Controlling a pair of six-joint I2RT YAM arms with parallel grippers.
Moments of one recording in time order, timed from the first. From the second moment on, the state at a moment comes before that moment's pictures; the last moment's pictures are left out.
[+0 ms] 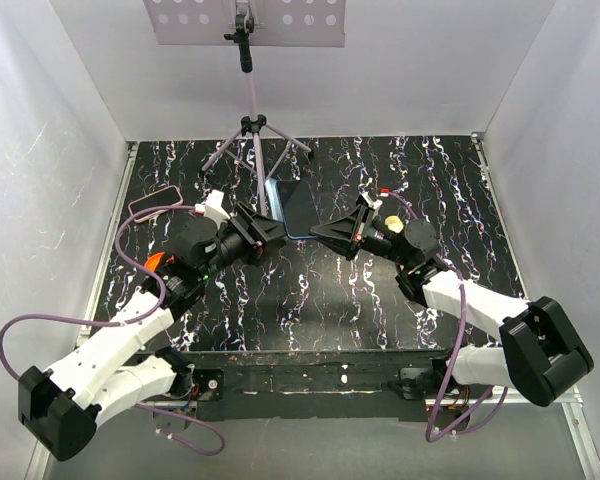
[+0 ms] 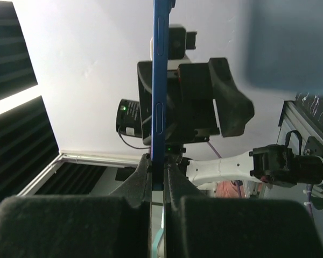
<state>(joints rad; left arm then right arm) -0.63 0.91 0.75 -0.04 0.16 -1.31 0.60 1.25 0.56 0.92 -0.62 1.82</state>
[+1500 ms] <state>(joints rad) -0.37 1.91 1.41 -0.78 0.27 -0.06 0.39 0.70 0.67 -0.12 -0.70 1.13</state>
